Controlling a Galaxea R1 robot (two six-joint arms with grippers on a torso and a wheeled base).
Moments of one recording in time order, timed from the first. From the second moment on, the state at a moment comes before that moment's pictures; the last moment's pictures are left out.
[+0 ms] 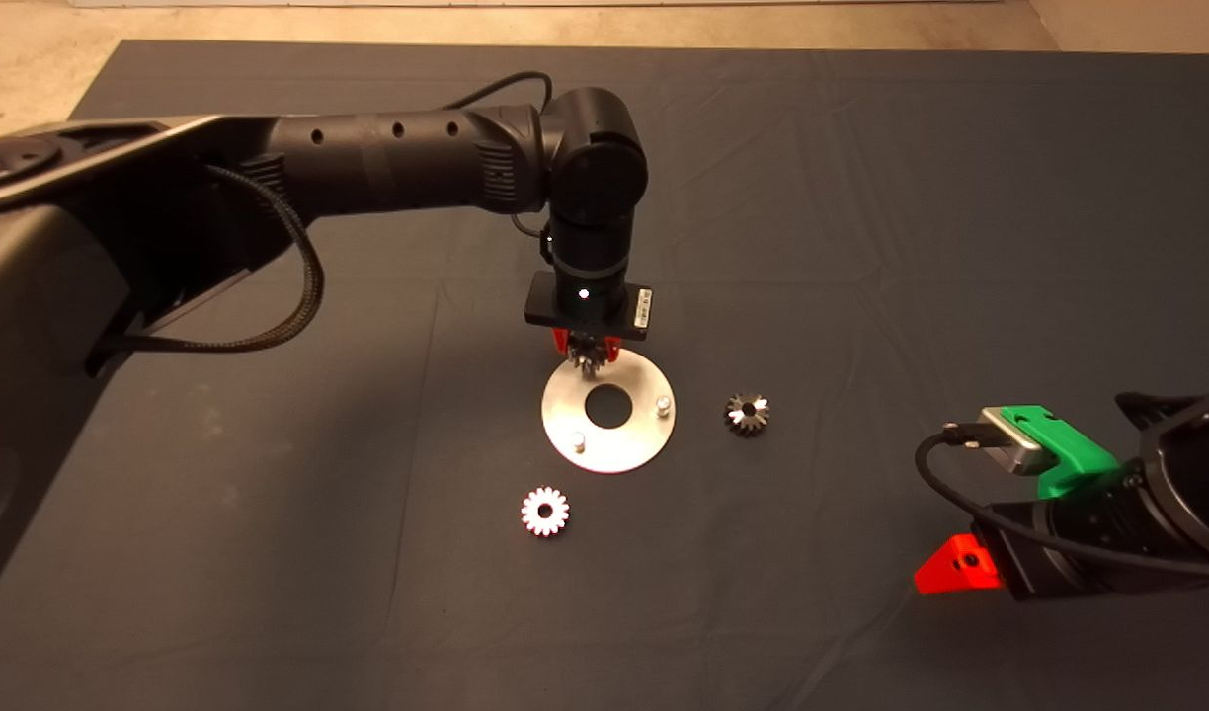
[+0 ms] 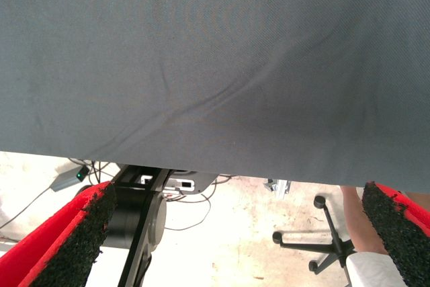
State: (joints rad) left arm -0.41 2.92 -1.49 0.25 1.52 -1.27; right arm 0.42 2.17 -0.39 -0.12 -1.53 1.77
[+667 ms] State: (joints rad) left arm -0.41 2.92 -1.51 0.25 1.52 -1.24; right arm 0.42 2.17 -0.39 -0.12 -1.53 1.77
